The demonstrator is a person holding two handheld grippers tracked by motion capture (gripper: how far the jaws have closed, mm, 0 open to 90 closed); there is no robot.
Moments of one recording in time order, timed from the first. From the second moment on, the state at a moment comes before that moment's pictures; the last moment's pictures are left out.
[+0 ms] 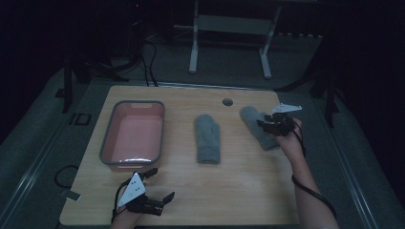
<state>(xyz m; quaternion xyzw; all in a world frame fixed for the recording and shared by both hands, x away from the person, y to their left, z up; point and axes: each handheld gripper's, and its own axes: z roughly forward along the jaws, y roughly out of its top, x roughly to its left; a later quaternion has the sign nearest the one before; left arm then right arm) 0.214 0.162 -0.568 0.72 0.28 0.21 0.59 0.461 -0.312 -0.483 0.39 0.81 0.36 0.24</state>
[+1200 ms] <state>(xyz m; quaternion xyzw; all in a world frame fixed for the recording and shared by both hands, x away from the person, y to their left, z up) 0.214 0.164 -0.567 0.72 0.28 0.21 0.60 0.428 -0.305 -0.505 0.56 0.70 0.38 0.24</state>
